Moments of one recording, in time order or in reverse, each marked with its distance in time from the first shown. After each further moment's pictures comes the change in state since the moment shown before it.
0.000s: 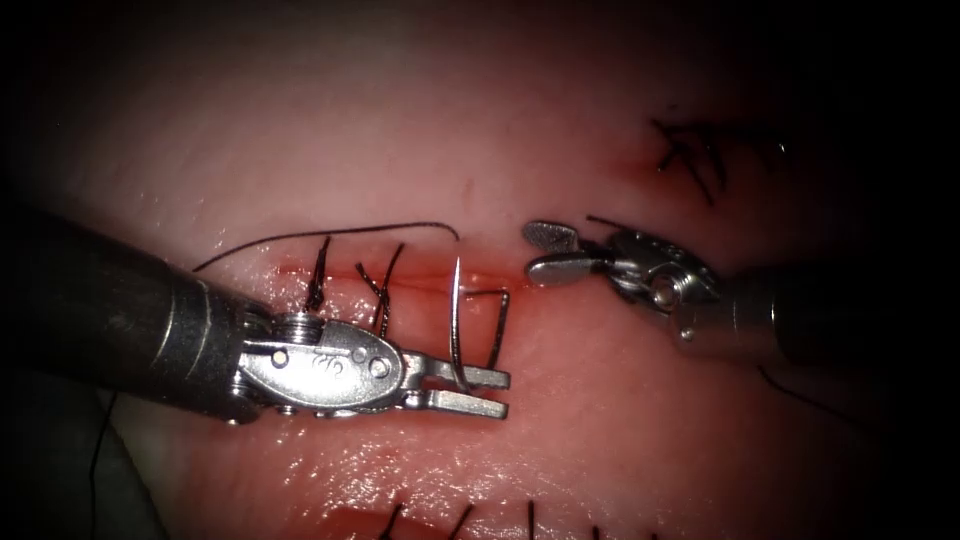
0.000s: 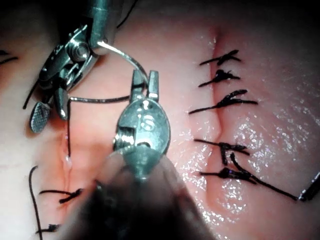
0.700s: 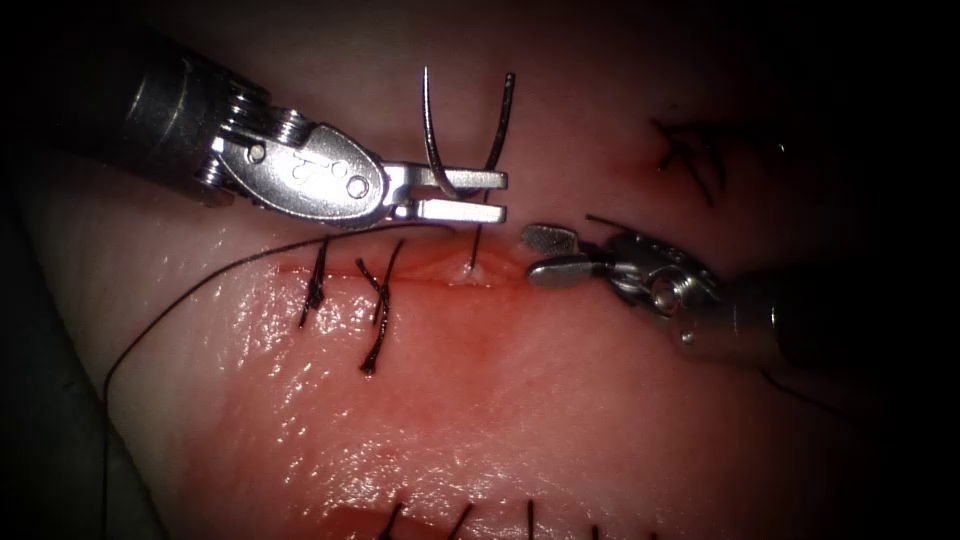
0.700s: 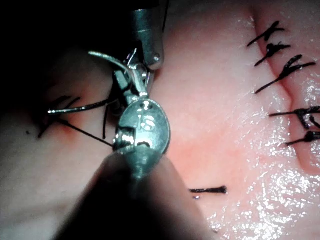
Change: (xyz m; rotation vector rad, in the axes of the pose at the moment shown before) right arm 0.000 0.000 0.000 0.002 0.000 -0.026; left arm 0.004 -0.011 -0.001 0.201 -0.029 0.267
